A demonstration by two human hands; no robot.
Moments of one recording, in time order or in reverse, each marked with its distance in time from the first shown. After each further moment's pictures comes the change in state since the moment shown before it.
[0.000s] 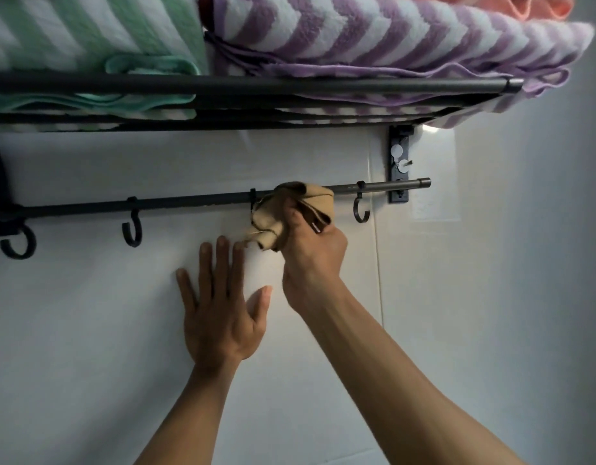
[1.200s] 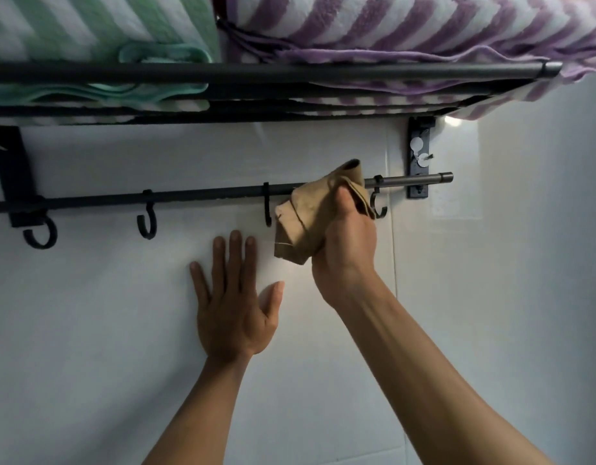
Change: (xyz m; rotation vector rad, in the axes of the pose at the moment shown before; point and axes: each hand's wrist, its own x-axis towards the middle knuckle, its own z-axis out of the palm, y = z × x) left_hand 0.000 -0.001 0.006 0.019 0.089 0.013; right_hand 0.003 -0.018 -0.011 0.110 -0.090 0.039
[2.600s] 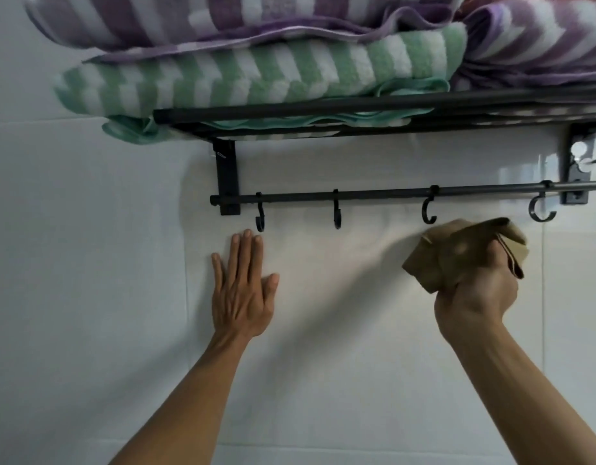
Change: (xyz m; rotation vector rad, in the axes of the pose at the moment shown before) left_hand -0.023 -0.227 -0.044 0.016 -0.145 -0.062; right_hand -0.062 0.064 0.016 0.071 0.247 -0.144
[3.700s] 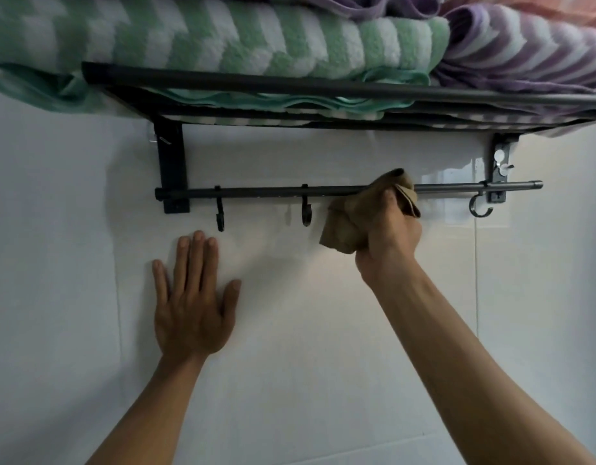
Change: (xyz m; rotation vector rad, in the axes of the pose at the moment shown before) left_hand 0.000 -0.004 0.010 -0.031 0.172 0.053; right_hand -0.009 0.016 0.082 -0.204 -0.058 -0.007
